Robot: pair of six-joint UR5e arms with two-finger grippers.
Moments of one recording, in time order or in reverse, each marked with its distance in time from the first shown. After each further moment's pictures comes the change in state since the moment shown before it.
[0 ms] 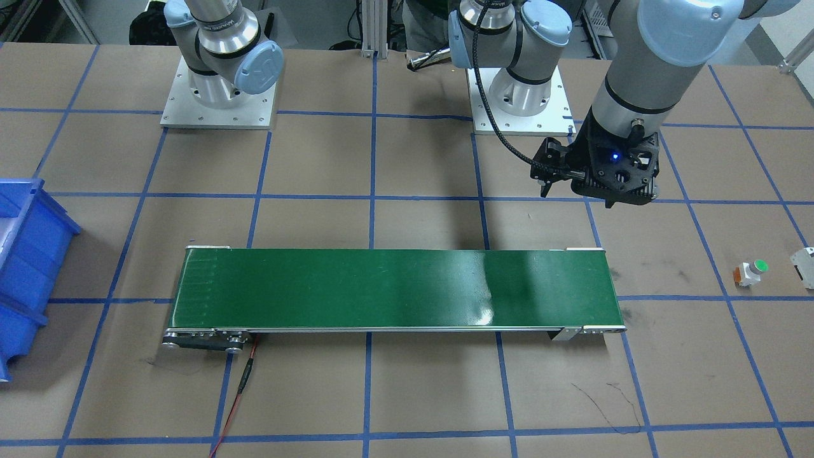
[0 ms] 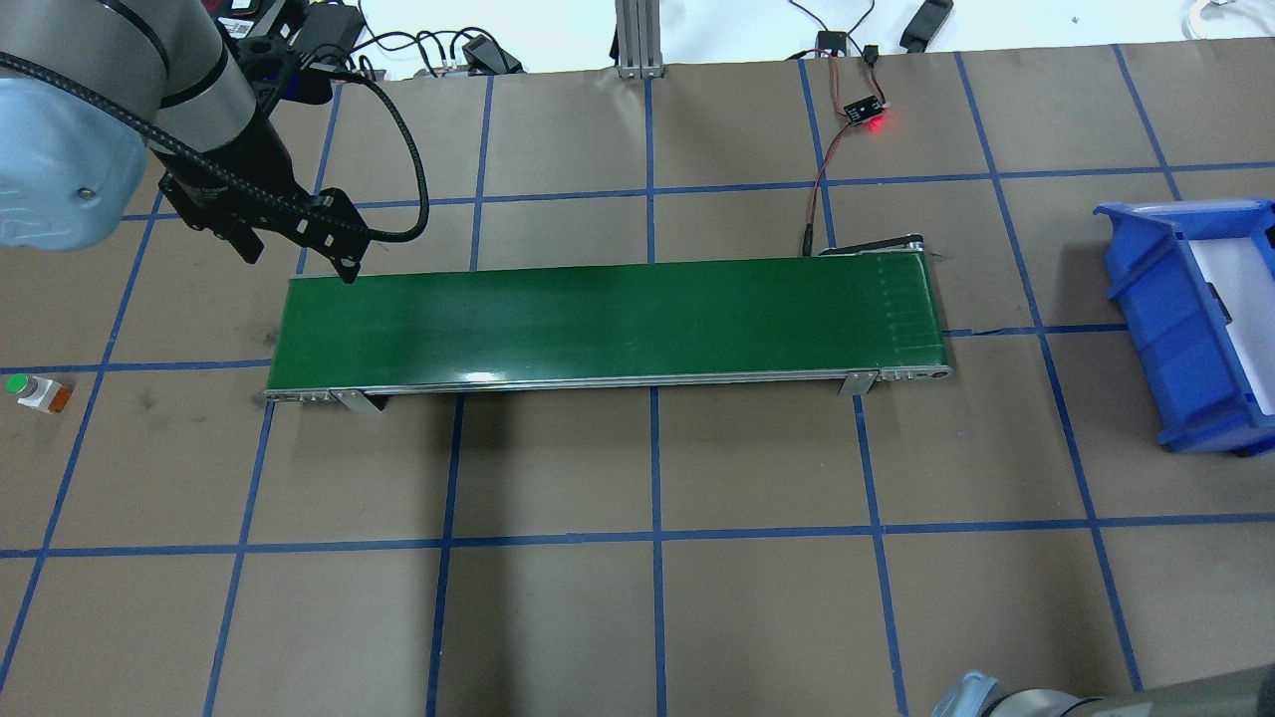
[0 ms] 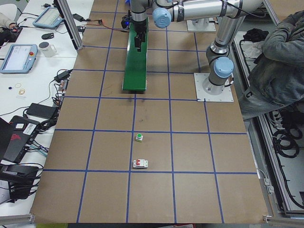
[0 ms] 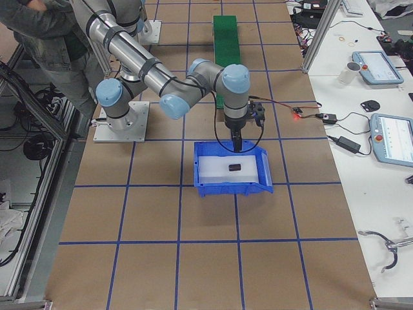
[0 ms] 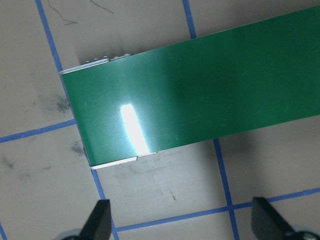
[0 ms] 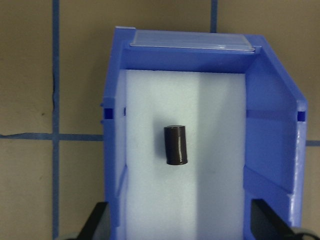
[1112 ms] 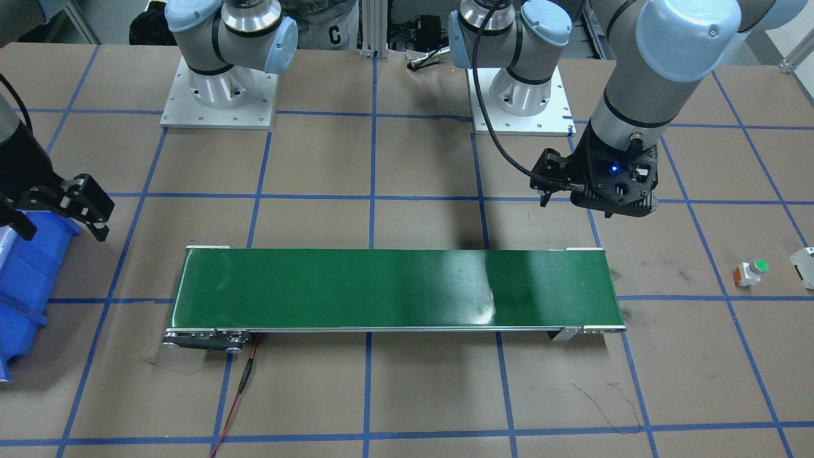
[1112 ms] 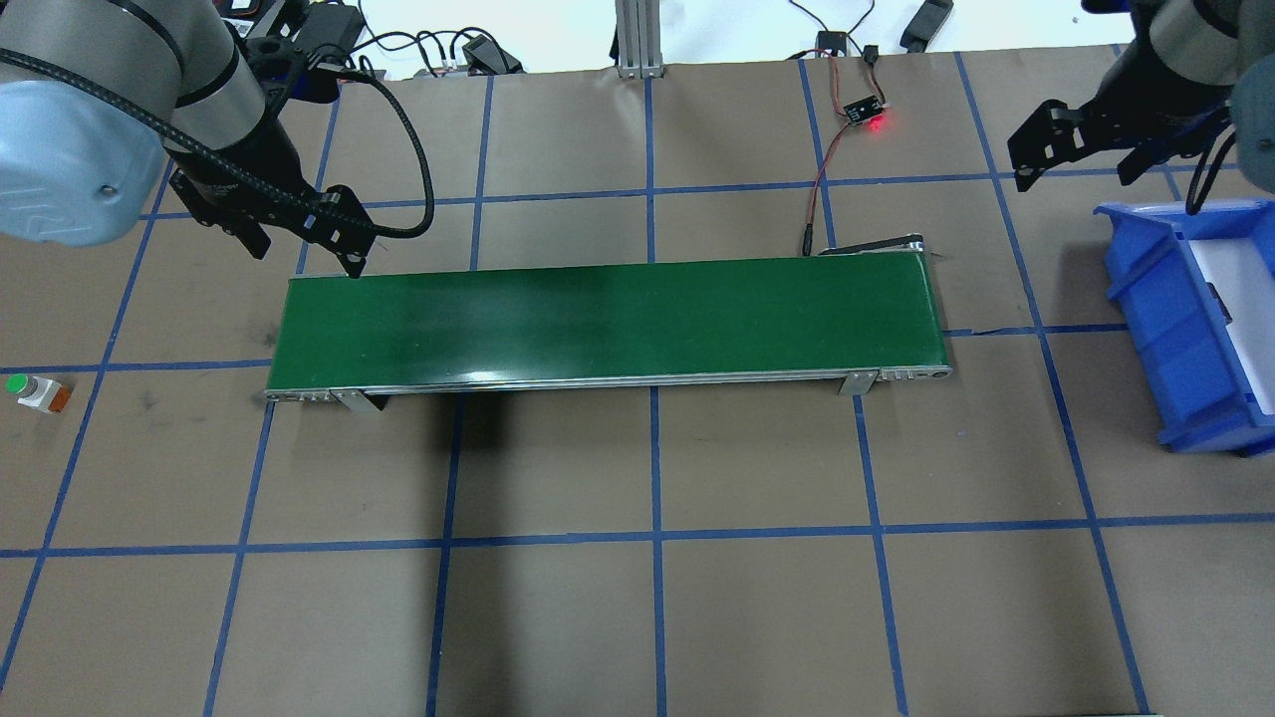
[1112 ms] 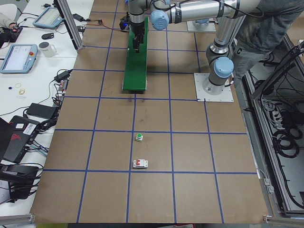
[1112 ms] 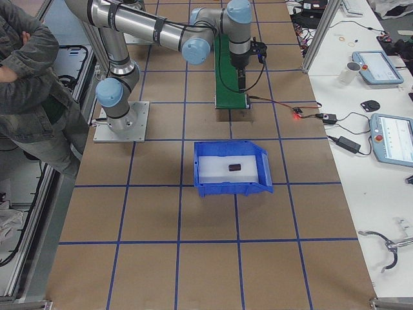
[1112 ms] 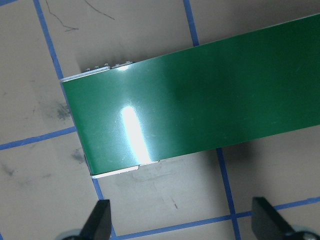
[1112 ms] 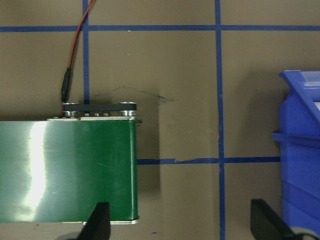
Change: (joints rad) left arm 0.000 -0.024 0.001 0.029 0.000 0.001; right arm 0.423 -0.112 -0.003 0.095 0.004 0.473
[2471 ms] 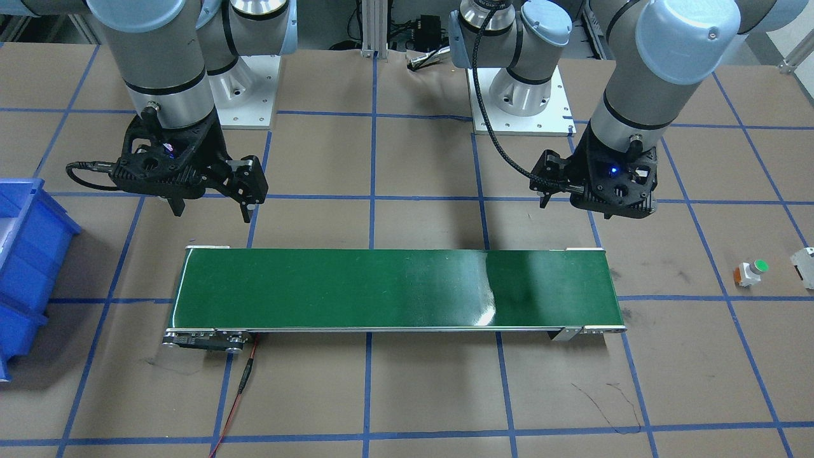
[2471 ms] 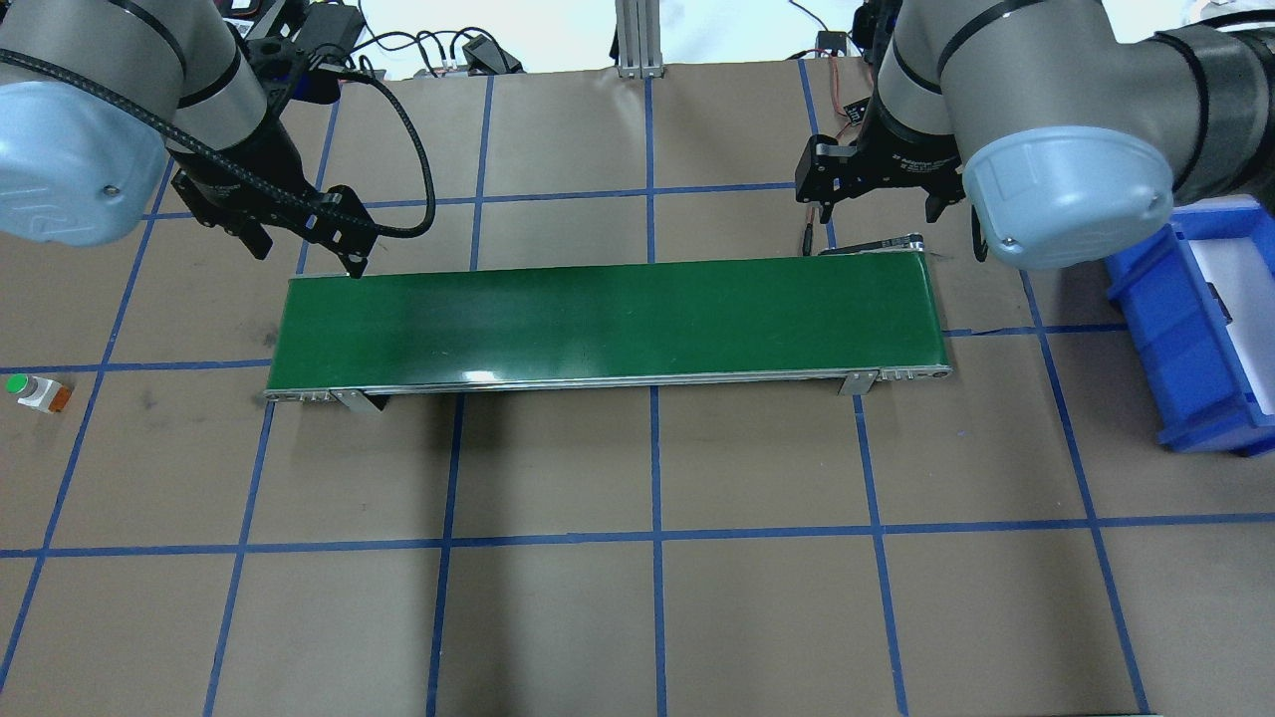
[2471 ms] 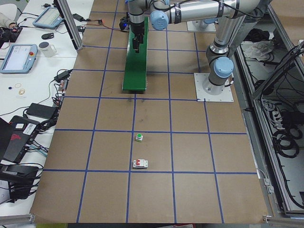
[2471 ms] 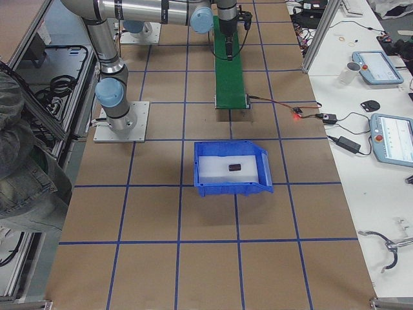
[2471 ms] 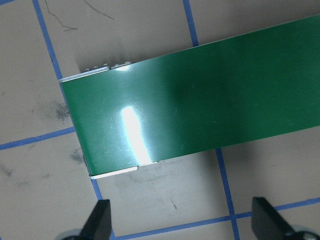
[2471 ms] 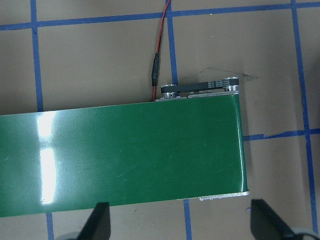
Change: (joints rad) left arm 0.000 -0.003 -0.001 0.002 -0.002 -0.003; right arm 0.359 -0.009 0.006 -0.001 -0.084 0.434
